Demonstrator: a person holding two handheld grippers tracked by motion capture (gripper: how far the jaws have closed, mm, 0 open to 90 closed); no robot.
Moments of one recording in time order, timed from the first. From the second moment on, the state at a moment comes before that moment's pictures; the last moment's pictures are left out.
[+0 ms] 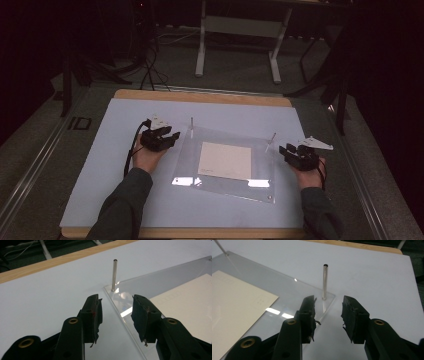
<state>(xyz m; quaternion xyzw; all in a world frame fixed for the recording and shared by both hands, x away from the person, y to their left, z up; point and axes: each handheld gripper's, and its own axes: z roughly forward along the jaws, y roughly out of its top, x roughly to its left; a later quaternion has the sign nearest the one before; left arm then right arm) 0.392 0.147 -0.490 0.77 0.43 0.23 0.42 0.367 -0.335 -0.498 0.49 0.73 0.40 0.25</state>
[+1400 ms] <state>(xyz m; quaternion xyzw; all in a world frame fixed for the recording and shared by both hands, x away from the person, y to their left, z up) 0.469 0.090 -0.518 0.77 0.43 0.21 0.41 0.422 -0.315 -0.514 0.51 0.72 0.41 0.24</state>
